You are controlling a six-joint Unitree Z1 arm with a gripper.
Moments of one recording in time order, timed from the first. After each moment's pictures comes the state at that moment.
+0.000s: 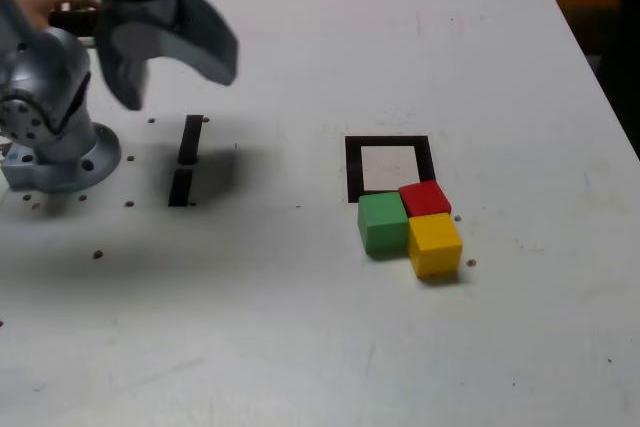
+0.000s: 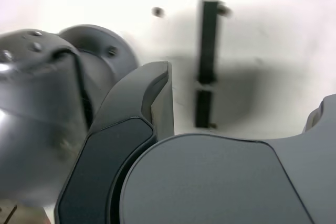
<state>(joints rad) -0.10 1.35 -0.90 1.24 0.06 -0.11</state>
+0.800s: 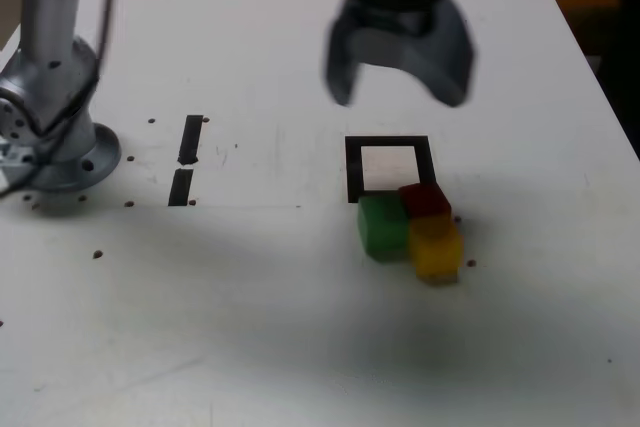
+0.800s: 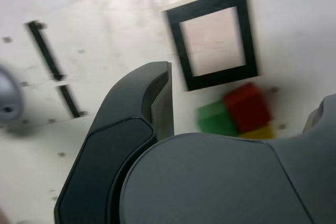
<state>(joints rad) -0.31 2.01 -1.83 1.54 0.20 -0.05</state>
